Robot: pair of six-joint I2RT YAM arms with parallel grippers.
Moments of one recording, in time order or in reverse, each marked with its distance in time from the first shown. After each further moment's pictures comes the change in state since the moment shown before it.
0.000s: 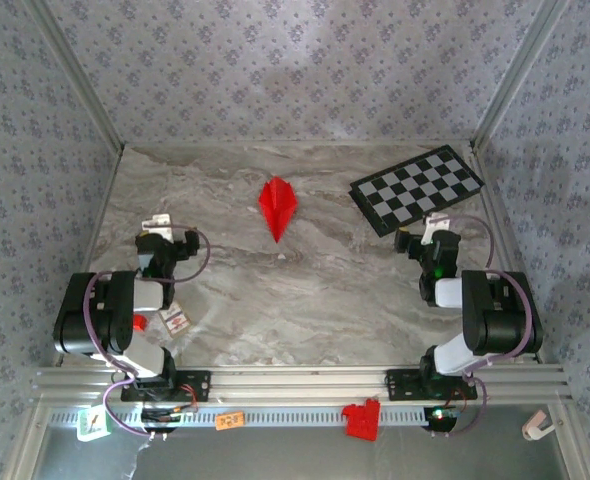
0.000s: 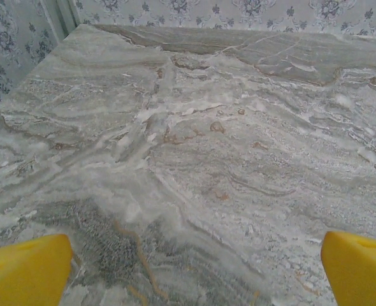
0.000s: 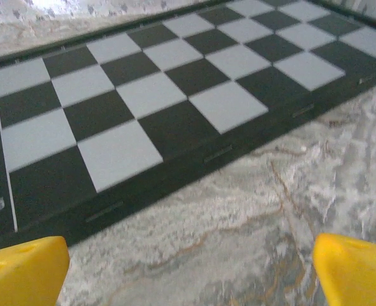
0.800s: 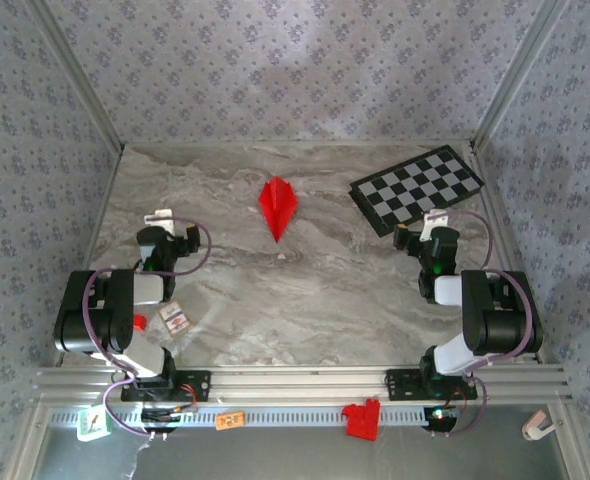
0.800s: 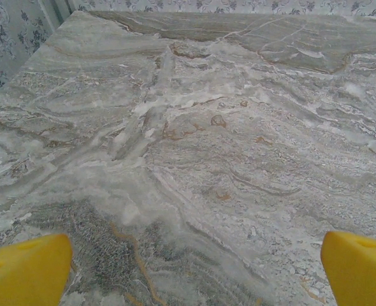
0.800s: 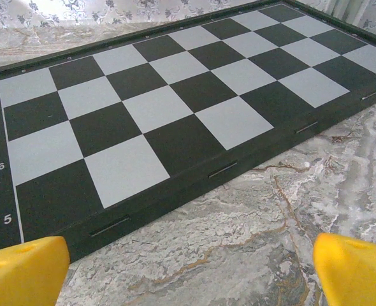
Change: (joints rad) left arm -0.011 0.006 0.053 -0.099 -0.018 0.011; right arm 0.015 0.000 0.015 -0.013 0.011 -0.011
